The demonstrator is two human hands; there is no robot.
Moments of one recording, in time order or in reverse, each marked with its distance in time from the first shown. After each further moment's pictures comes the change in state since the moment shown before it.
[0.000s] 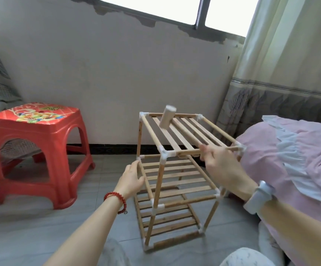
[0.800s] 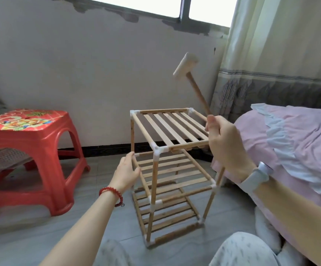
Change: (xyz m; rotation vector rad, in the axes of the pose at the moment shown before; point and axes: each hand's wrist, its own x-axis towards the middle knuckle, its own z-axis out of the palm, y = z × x) left_hand 0.008 0.014 -0.016 0.032 0.053 0.054; right_hand 0.017 0.003 -0.013 0.222 0.471 -0.112
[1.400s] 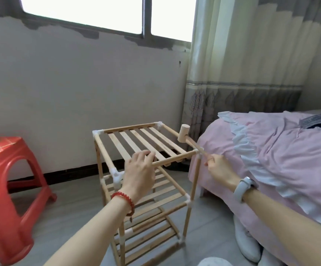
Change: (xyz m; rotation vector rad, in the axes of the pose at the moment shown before) left_hand 0.033 0.108 0.083 0.450 0.180 0.545; right_hand 0.003 0.139 -0.049 -0.294 -0.327 0.491
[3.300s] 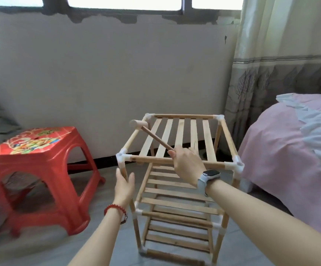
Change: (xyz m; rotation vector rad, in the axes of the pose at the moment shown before) left_hand -0.059 -0.149 0.024 -0.640 0.081 -1.014; right_hand 0.025 -0.119 0.144 -0.185 -0.117 -0.508
